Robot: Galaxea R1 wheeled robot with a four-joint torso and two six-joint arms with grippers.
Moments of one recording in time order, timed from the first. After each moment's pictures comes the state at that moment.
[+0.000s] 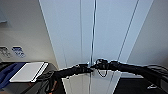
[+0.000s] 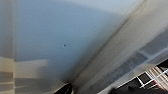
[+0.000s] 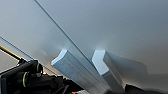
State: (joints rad) left arm 0.36 3.00 -2.25 0.01 0.24 -0.24; right arm -0.28 2.78 -1.89 -0.32 -0.31 0.65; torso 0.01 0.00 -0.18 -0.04
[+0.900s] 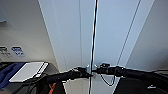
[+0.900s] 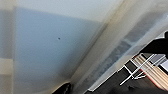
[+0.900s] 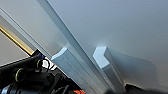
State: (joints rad) left arm 0.41 2.82 -1.88 0.10 0.21 -0.22; right arm -0.36 2.67 -1.68 -0.39 -0.21 0.60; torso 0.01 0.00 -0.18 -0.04
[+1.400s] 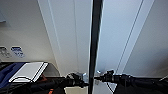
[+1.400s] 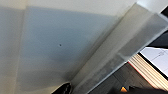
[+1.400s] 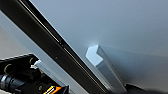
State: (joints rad) left arm 0.48 2.53 -1.47 0.16 0.24 -0.22; right arm -0.47 2.52 -1.47 -0.45 -0.11 0.58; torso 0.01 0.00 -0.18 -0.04
